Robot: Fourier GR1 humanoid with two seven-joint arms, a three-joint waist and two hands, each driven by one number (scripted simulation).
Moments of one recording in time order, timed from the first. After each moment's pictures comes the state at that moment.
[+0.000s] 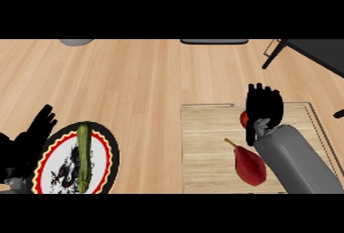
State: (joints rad) left arm 0.02 0.35 0.12 -1.41 0.13 -0.03 0.09; right arm -0.51 -0.32 0.39 -1.33 0.93 0.48 0.92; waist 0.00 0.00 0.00
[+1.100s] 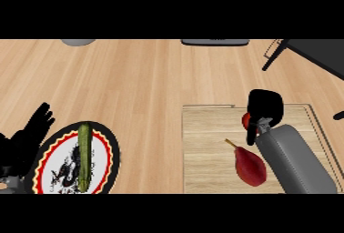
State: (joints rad) left arm 0.00 0.32 0.18 -1.43 0.09 -0.08 0.12; right arm -0.49 -0.25 0.27 -1.20 1.10 0.41 0.74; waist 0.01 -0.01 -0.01
